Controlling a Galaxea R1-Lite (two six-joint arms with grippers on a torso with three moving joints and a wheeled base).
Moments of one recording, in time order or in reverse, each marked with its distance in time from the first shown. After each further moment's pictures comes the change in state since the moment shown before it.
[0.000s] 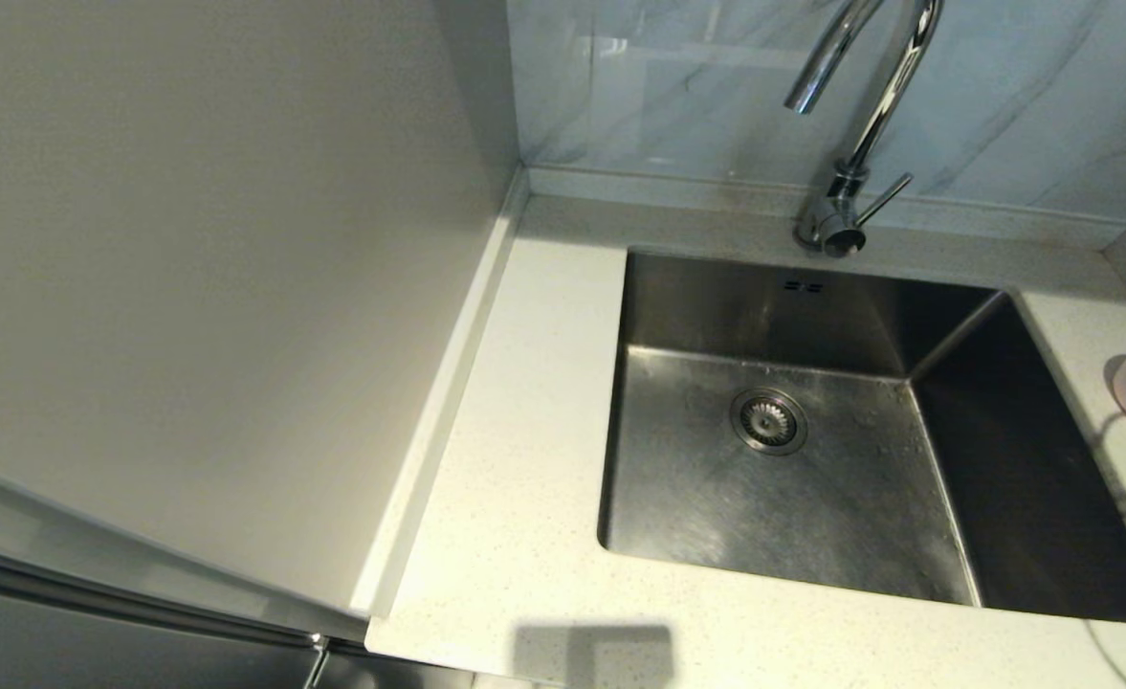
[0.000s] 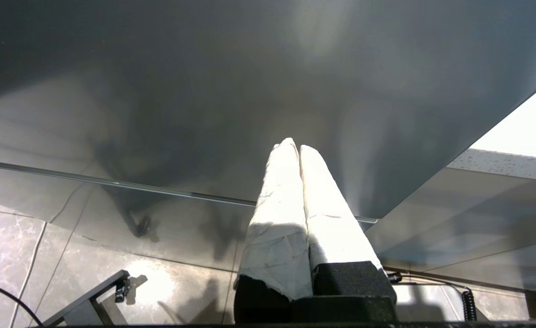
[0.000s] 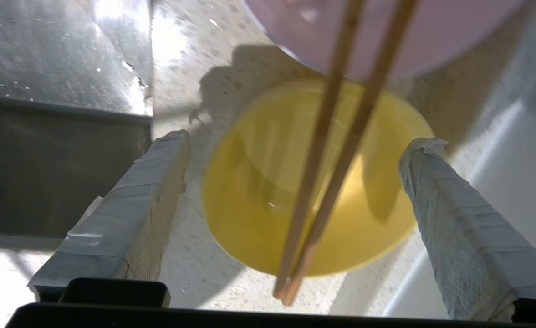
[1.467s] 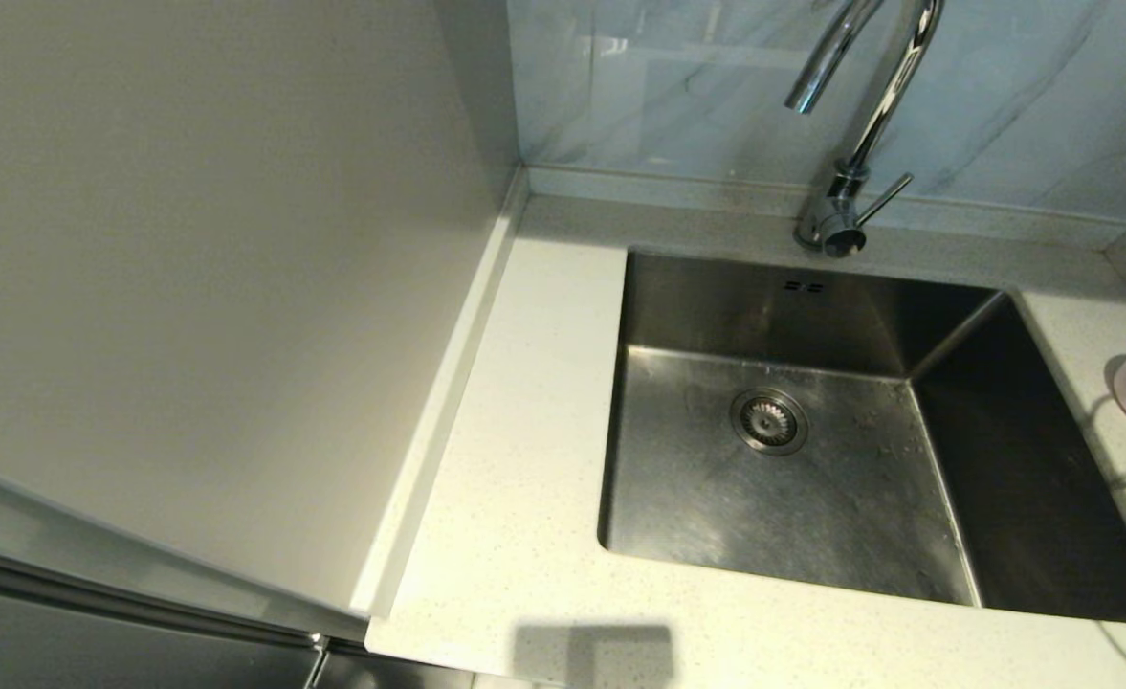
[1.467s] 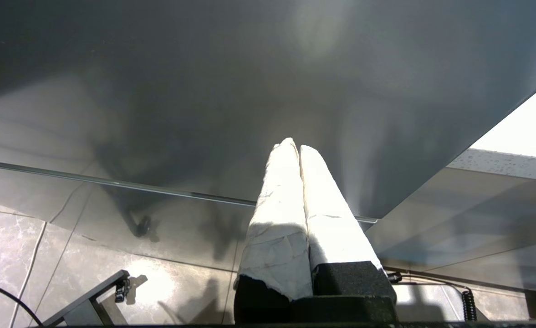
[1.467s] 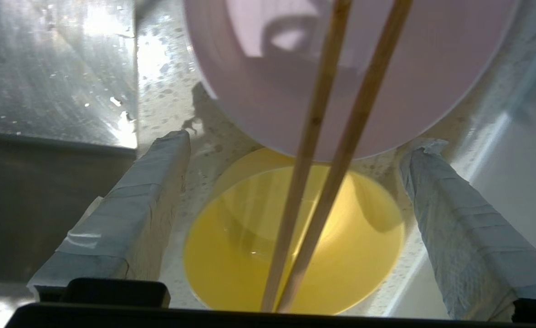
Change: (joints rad) left arm 0.000 0.000 0.000 0.000 0.000 0.000; right arm 0.034 0.081 -0.142 0.002 -0.020 0.031
